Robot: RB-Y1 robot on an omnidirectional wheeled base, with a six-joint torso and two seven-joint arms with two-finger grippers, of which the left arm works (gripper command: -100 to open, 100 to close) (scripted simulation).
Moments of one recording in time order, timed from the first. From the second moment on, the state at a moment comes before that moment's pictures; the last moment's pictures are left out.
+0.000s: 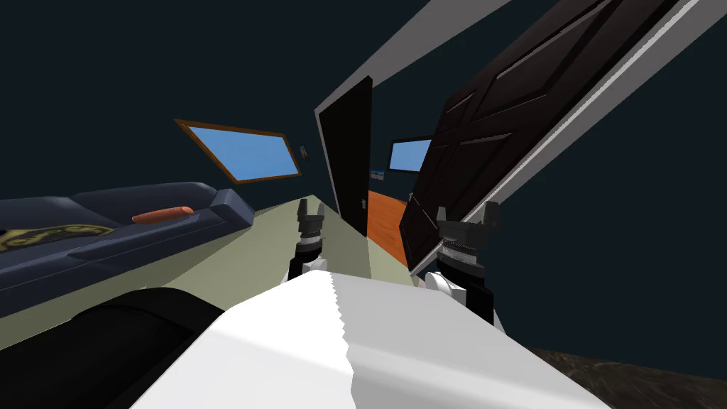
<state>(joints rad) 0.49 0.03 -0.07 -2.23 0.10 -0.64 -0.10</state>
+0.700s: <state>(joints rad) 0.44 0.05 -0.09 -2.08 0.09 -0.65 -0.08</state>
